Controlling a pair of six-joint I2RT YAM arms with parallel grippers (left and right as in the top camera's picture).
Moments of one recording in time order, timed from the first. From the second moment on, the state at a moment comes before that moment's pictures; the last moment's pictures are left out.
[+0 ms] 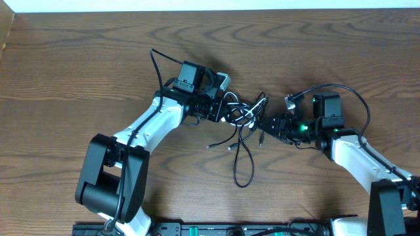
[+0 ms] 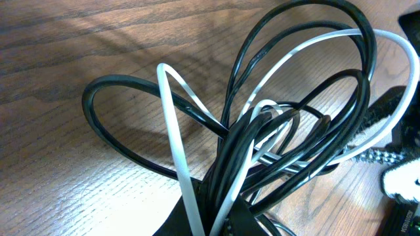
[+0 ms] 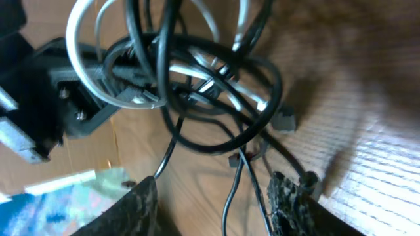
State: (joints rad) left arm -0.38 1.79 1.11 -0.39 0.61 -0.07; right arm 0.12 1.51 0.64 -0.10 -0.86 0.62
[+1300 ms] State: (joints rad) left arm -0.50 1.79 1.11 -0.40 0.49 0.08; right arm 0.15 1.51 0.64 -0.18 -0.56 0.74
